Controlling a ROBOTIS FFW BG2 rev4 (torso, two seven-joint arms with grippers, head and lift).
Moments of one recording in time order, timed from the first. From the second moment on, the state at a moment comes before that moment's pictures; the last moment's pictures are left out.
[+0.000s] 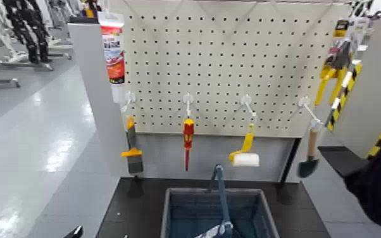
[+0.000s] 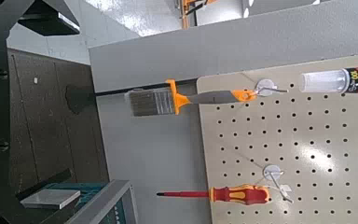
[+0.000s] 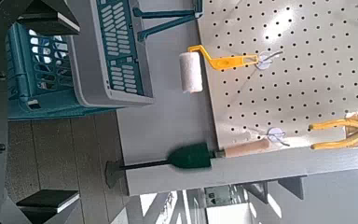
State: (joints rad) left arm 0.47 0.26 -0.12 -1.83 0.08 -0.14 0.06; right arm 0.59 0.00 0.05 -1.51 -0.17 -0.63 0.02
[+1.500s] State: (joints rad) left arm 0.22 0.24 -0.04 -1.95 0.18 0.09 -0.08; right arm 0.58 0.00 0.05 -1.51 -0.17 -0.63 0.02
